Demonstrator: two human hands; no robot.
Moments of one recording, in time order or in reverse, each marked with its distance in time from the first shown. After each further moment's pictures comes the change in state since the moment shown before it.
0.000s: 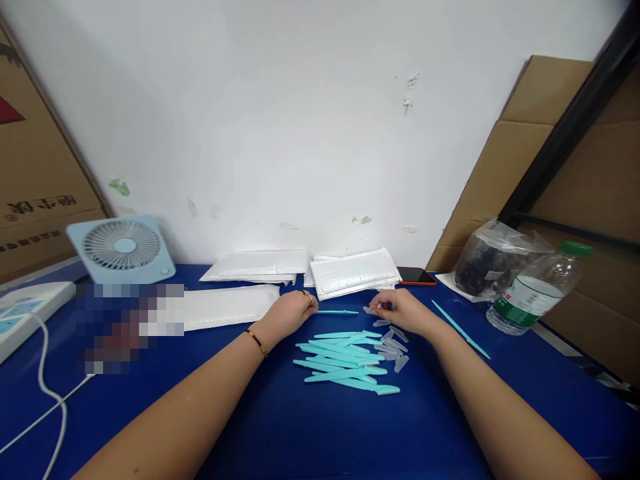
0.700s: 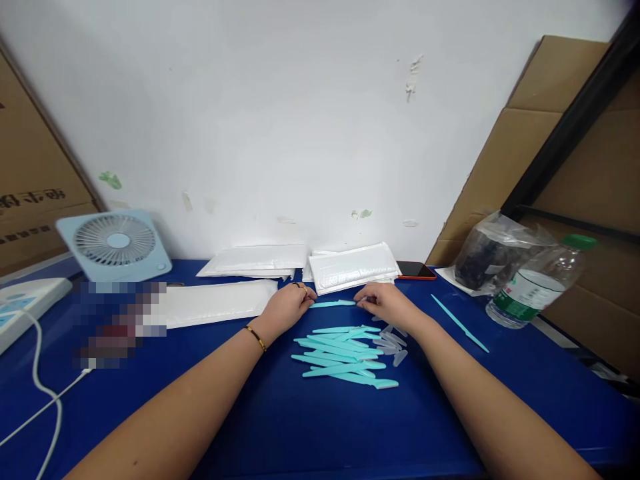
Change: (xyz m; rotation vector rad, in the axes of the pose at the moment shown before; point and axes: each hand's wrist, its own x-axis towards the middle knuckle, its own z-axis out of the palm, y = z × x) left_hand 0.002 -0.002 0.003 -0.066 0.054 -0.114; right_hand 0.013 -0.023 0.011 -0.022 0.035 -0.033
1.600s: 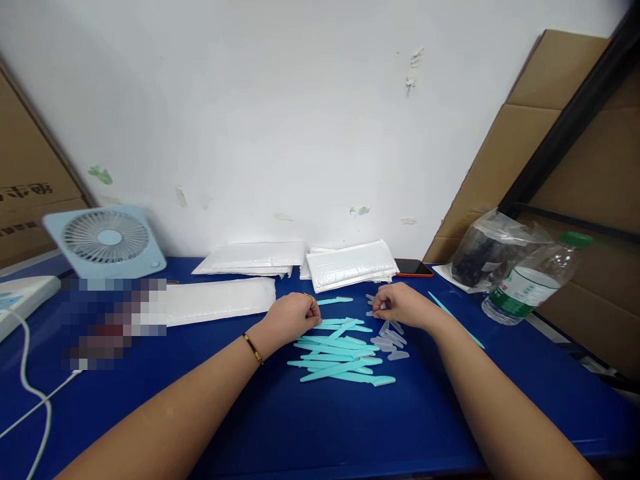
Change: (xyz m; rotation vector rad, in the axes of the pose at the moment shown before) left_hand -0.011 0.030 -0.005 -0.088 -0.195 -0.126; right_hand -0.020 0.021 -0.021 -0.093 -0.147 0.062
